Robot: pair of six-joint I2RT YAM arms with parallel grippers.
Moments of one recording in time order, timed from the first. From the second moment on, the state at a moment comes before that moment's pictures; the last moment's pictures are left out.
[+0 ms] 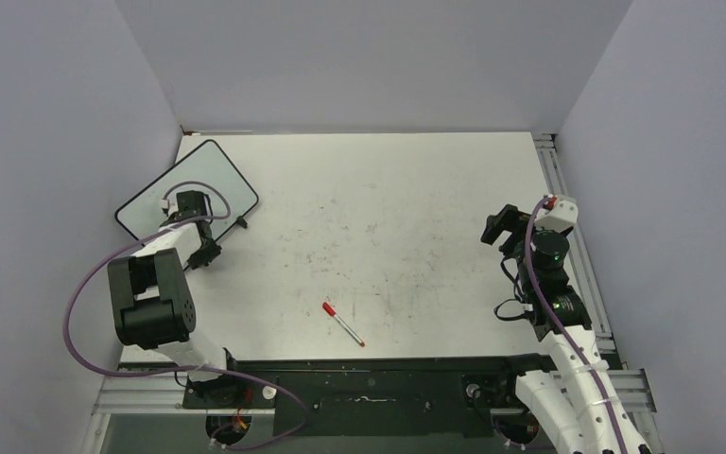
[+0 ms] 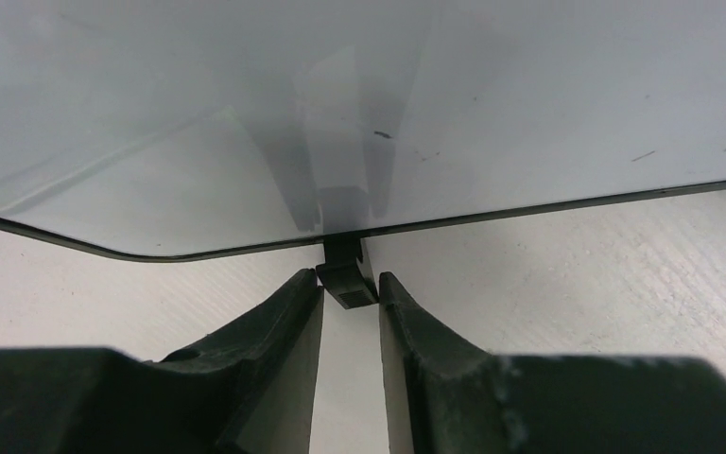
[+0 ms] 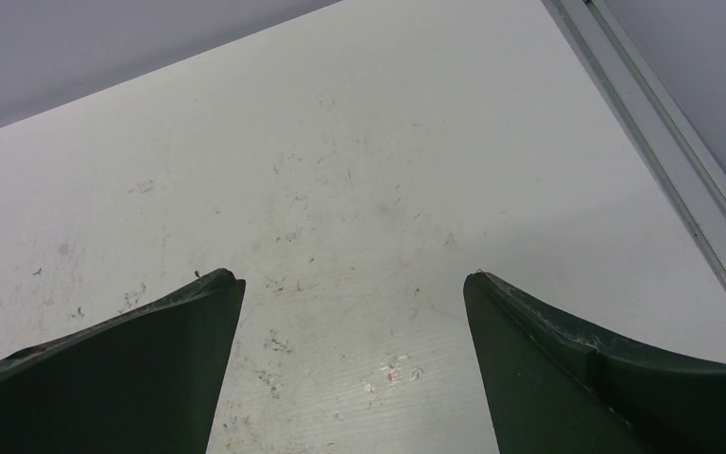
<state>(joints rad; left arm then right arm) 0.20 1.62 0.92 -0.43 -0.36 -0.42 0.12 0.67 0.59 -0.17 0.20 0.33</state>
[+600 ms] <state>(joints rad) 0.21 1.65 0.93 -0.41 -0.36 -0.39 0.12 0.67 0.58 -0.17 0.20 0.33</state>
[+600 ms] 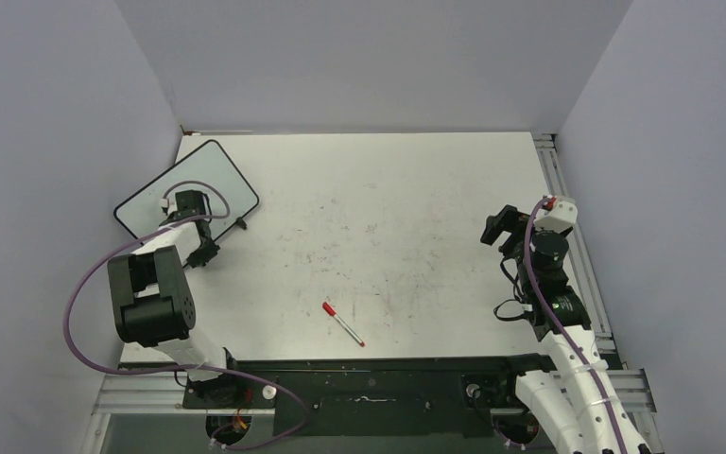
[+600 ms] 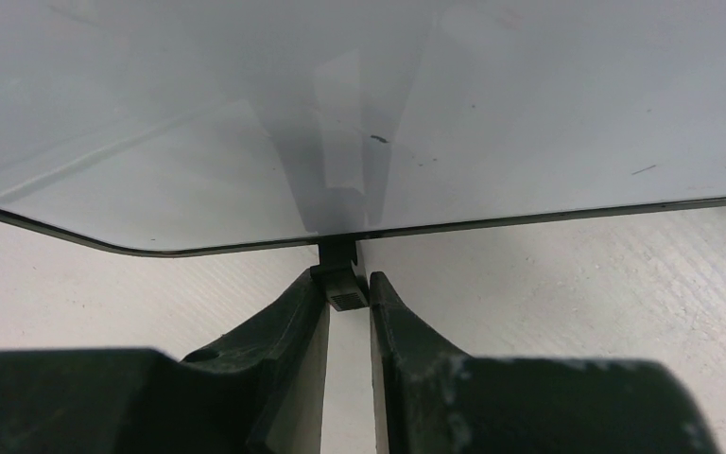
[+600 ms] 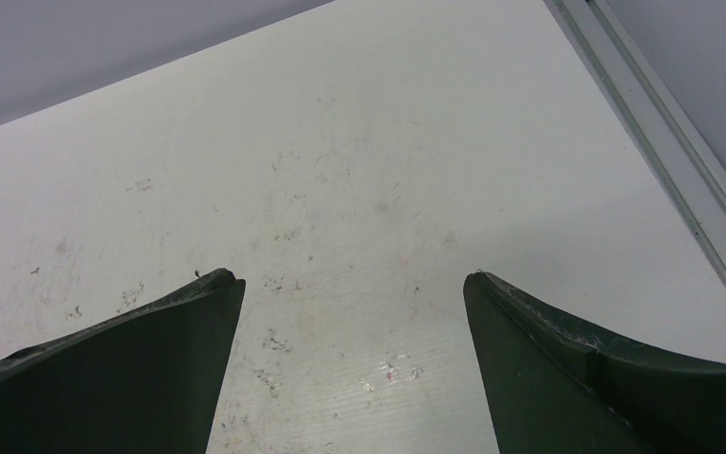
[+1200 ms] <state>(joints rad) 0.09 1.63 0.92 -0.36 -0.36 -0.34 0.12 0.67 0.58 -0.17 0.20 0.33</state>
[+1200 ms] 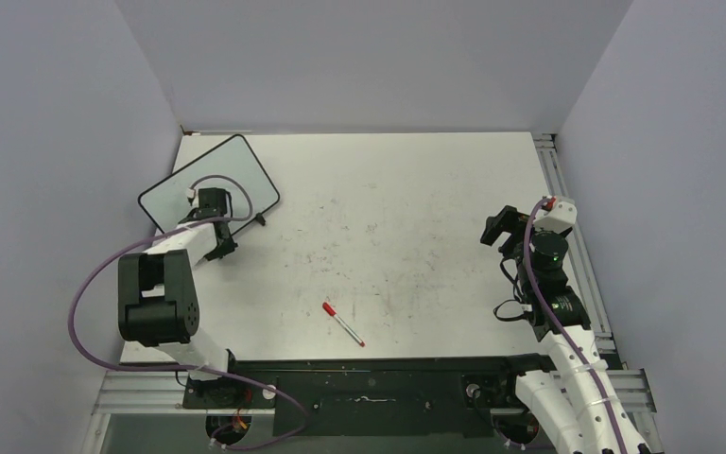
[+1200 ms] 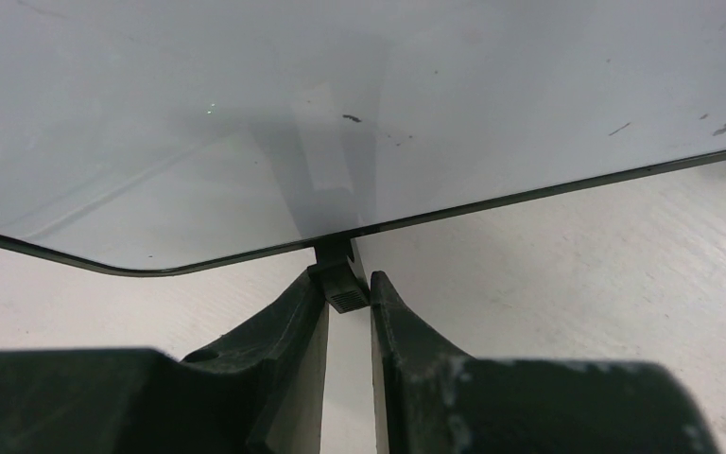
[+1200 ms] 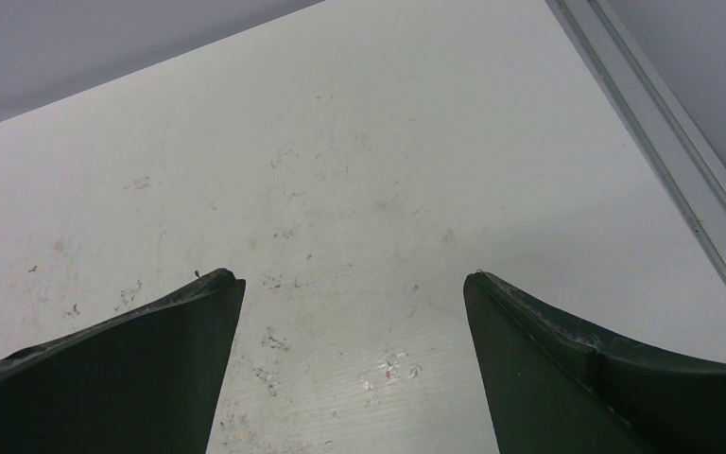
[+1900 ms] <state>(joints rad) -0.11 1.62 0.90 -0.33 -0.25 -0.28 0.12 0.67 0.58 -0.17 0.20 0.33</state>
